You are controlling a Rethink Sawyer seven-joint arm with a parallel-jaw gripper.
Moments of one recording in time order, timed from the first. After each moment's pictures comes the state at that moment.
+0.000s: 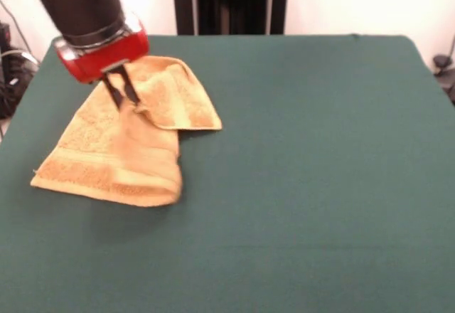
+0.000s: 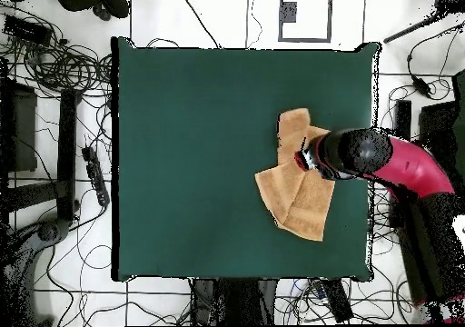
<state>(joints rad) -0.76 -0.52 0.46 1.47 -0.33 0.87 1.04</state>
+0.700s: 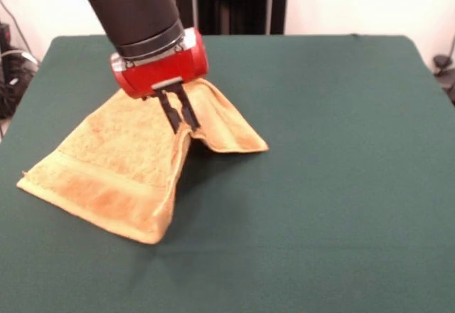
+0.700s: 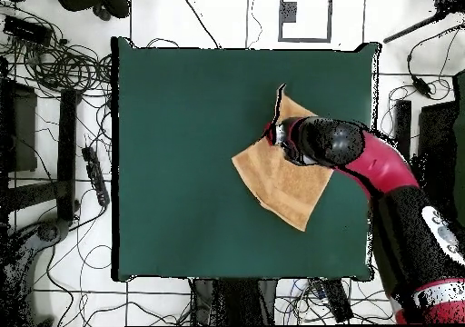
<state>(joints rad) -0.68 -0.52 0.44 1.56 -0.03 0.58 1.35</state>
